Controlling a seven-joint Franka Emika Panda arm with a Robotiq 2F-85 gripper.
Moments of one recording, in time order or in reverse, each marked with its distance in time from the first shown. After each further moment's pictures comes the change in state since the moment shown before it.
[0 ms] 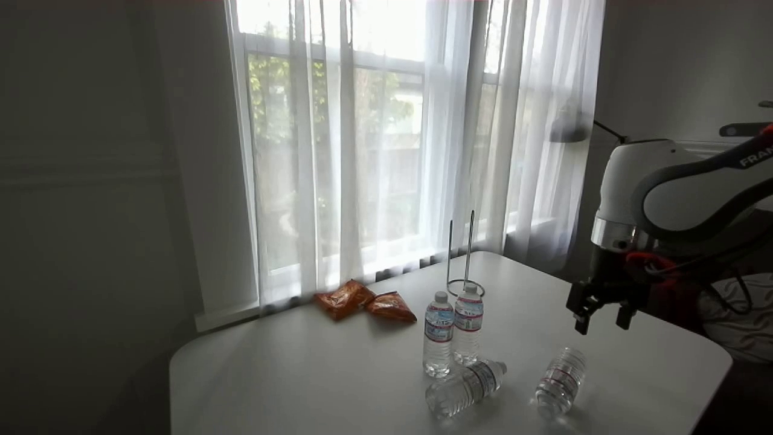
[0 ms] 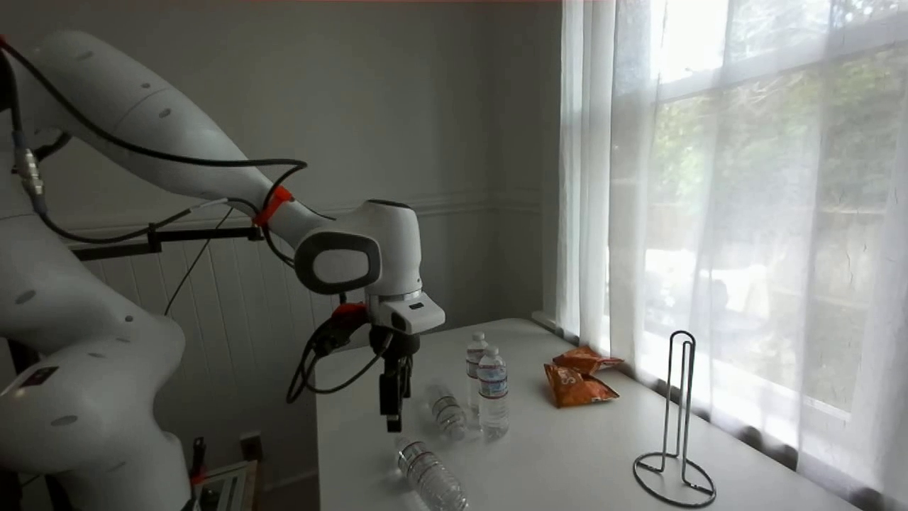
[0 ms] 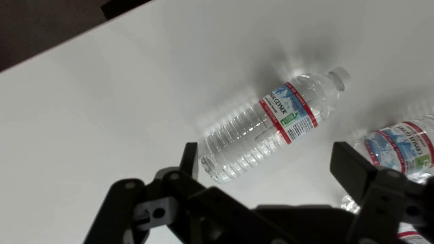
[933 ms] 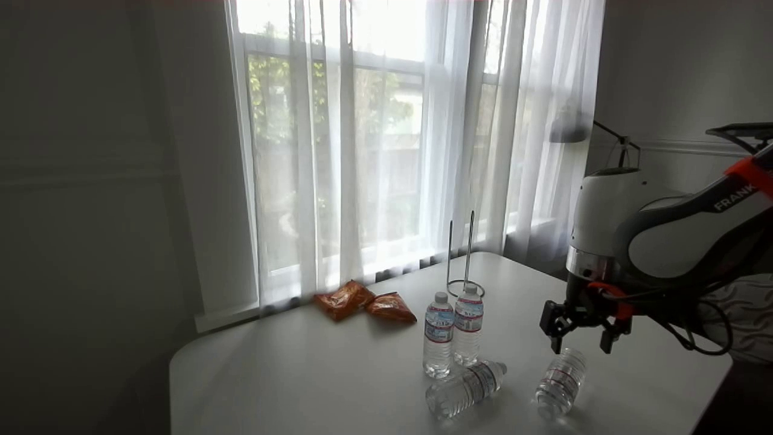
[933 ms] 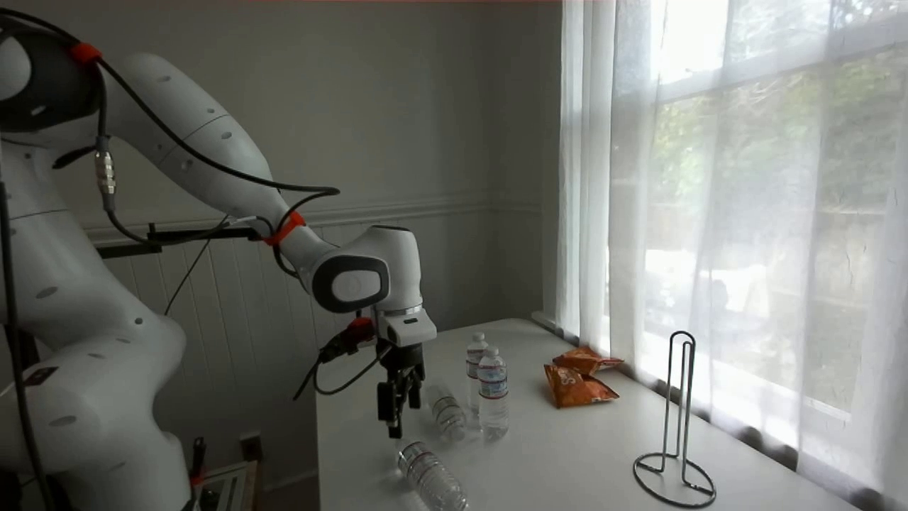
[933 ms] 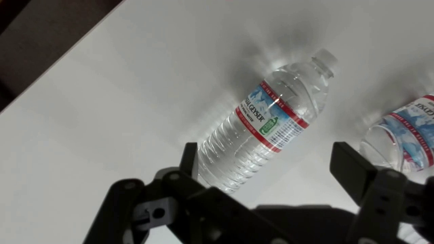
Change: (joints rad) arm -0.007 0.153 0.137 0.007 -0.056 0.158 0.389
